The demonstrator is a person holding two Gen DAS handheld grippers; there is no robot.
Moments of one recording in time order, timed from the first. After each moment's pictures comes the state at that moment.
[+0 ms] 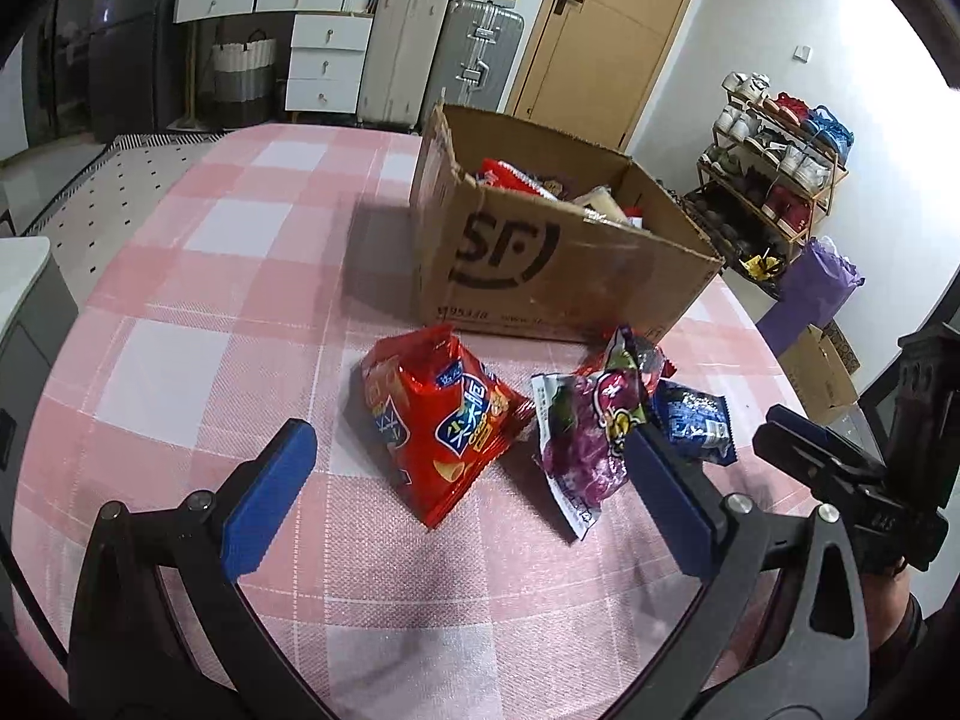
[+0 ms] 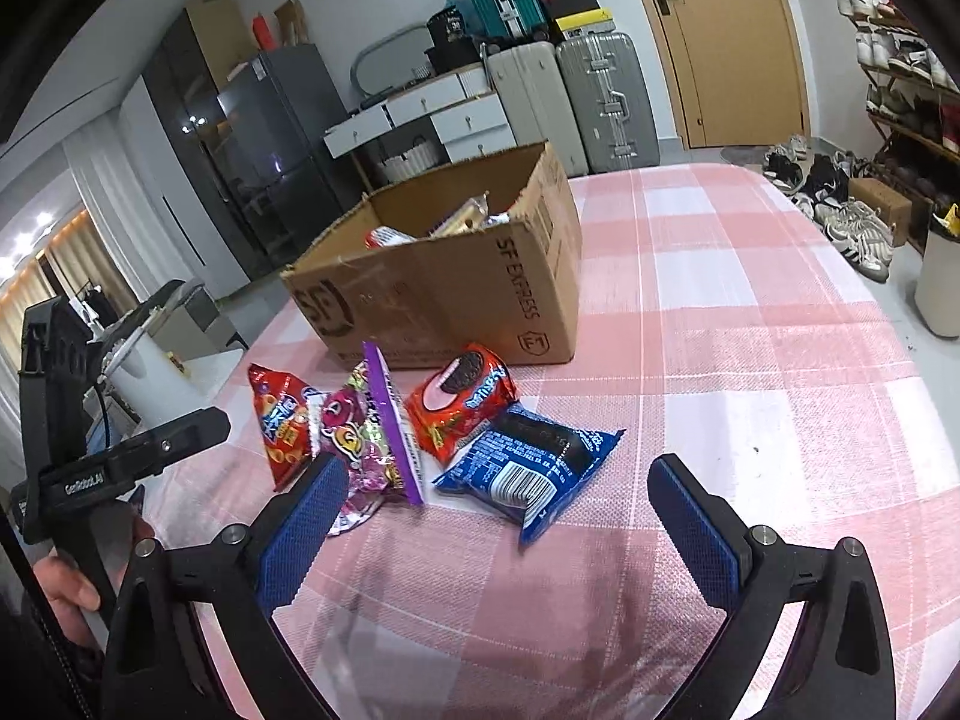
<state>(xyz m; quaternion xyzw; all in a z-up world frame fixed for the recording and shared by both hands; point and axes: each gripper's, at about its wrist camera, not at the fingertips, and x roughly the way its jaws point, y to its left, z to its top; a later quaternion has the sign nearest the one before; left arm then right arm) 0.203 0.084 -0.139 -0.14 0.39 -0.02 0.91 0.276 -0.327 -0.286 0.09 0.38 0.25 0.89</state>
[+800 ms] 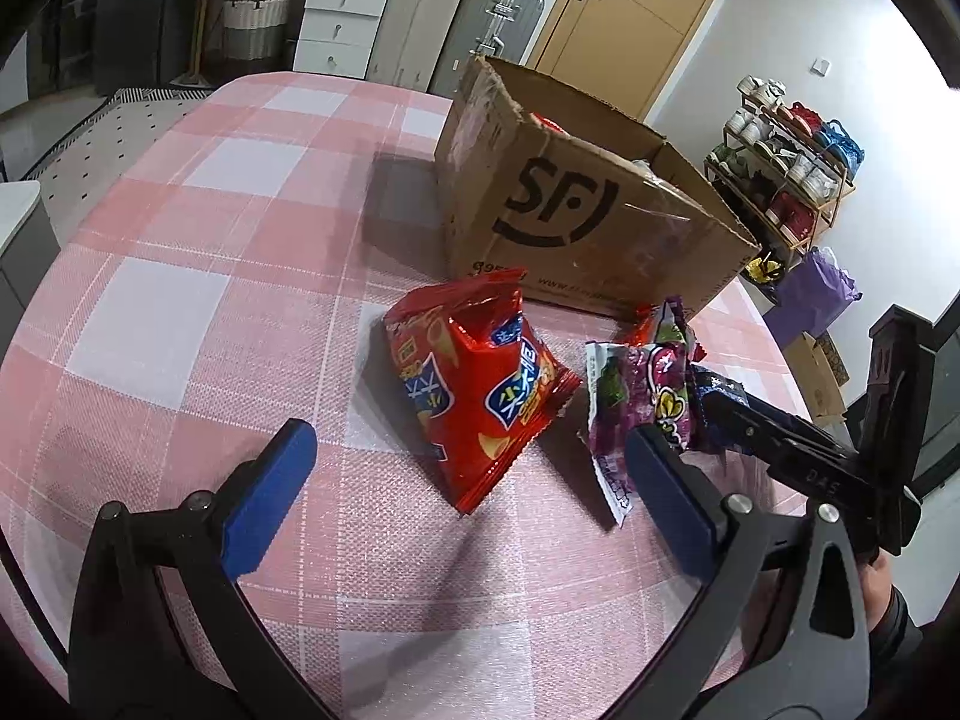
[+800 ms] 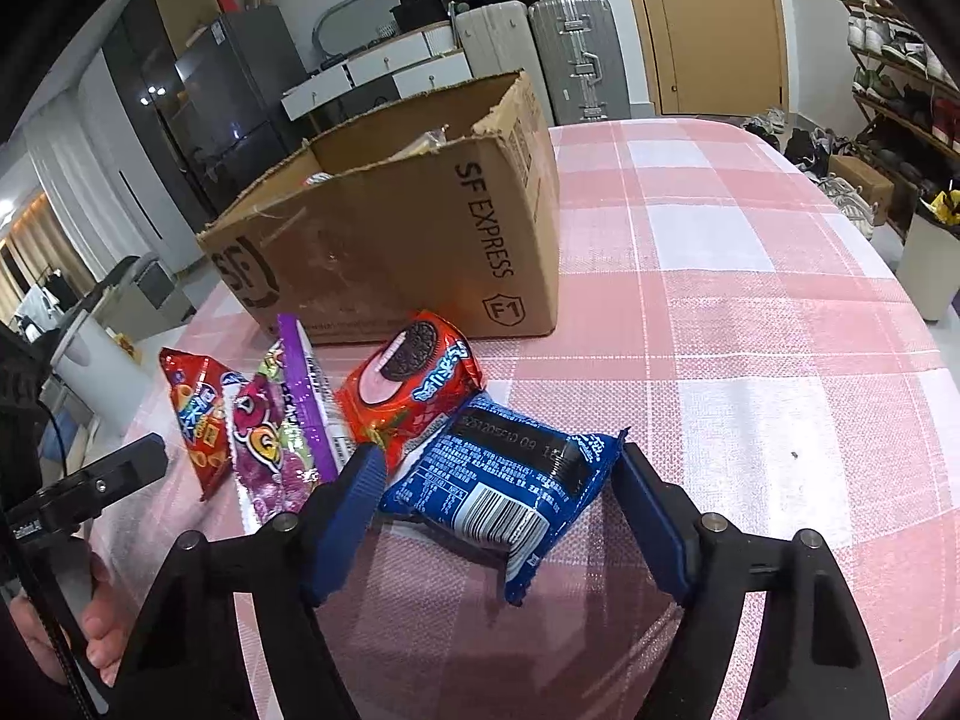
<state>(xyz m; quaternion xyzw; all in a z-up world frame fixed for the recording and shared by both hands) 0.218 0.104 -0.182 -0.18 0.42 -0.03 0.89 0.316 -0.299 -0.323 0.06 0.43 0.21 0.88</state>
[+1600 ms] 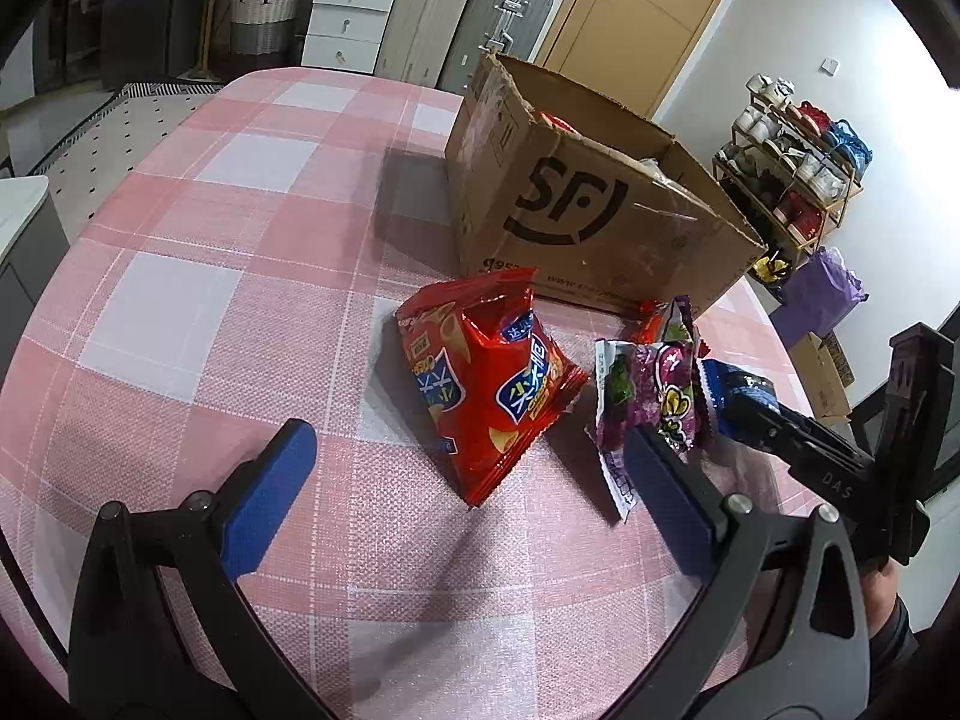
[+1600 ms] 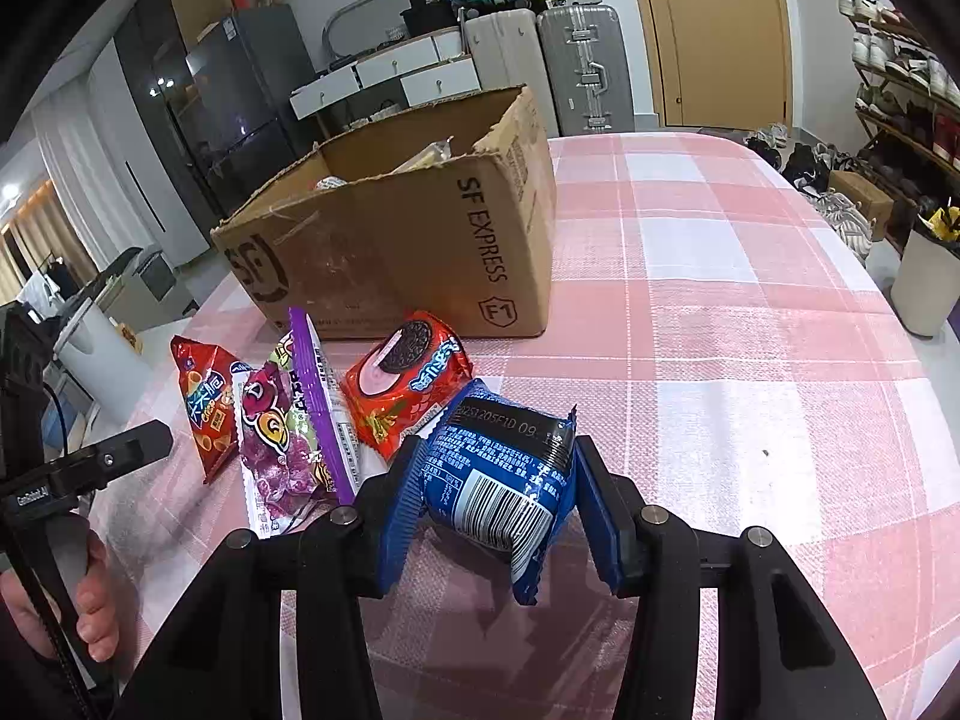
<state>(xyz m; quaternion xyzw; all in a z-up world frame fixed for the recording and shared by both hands) 0.210 0.108 -0.182 -0.18 0.42 -0.02 0.89 0.305 -0.313 -0.316 0.05 0.41 0.22 0.88</state>
